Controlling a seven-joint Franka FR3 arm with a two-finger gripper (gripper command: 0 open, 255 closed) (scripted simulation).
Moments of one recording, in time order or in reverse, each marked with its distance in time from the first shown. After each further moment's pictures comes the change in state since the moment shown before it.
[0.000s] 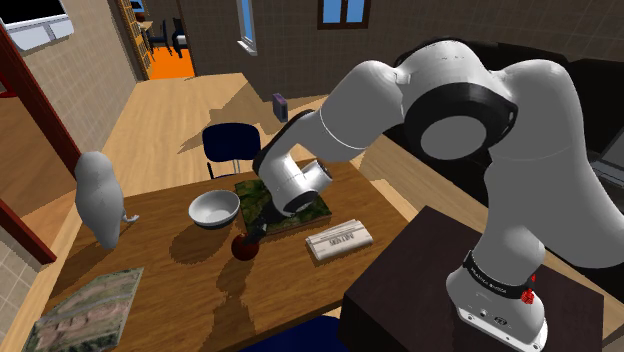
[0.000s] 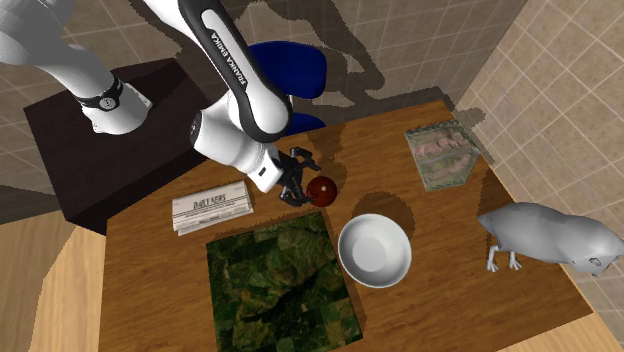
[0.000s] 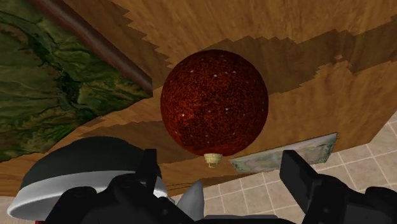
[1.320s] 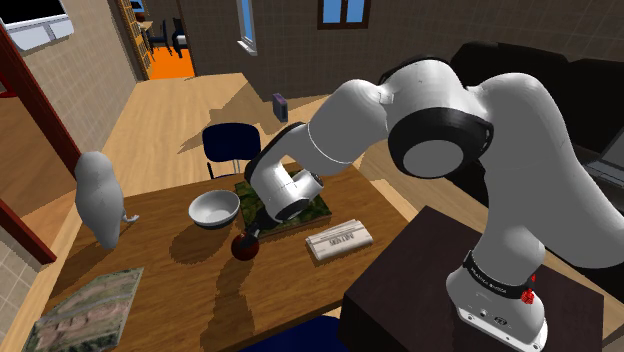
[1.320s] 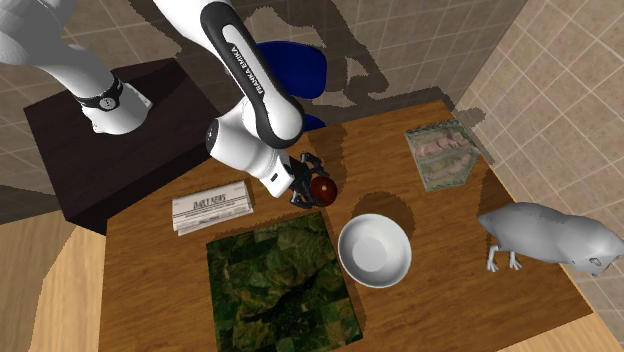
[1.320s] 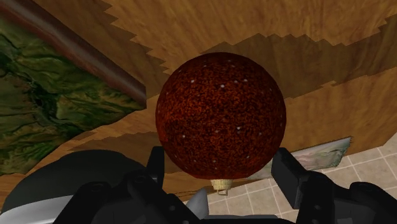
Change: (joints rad) arm -0.008 0.098 0.019 0.105 0.015 0.013 0.044
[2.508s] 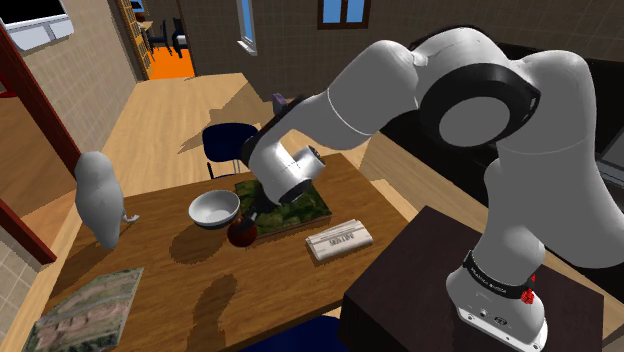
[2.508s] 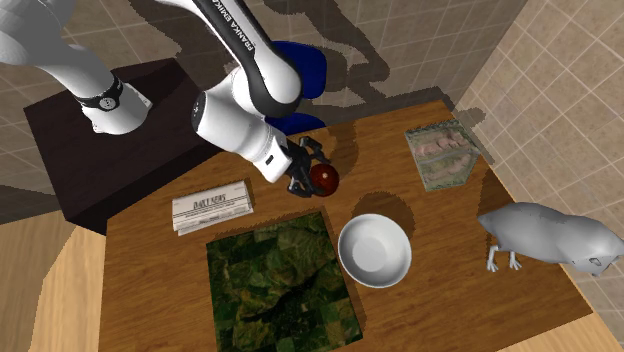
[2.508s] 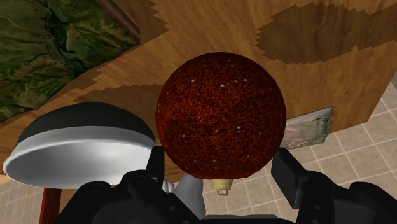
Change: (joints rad) arm 0.013 -0.172 -0.001 -0.080 -0.173 0.067 0.136
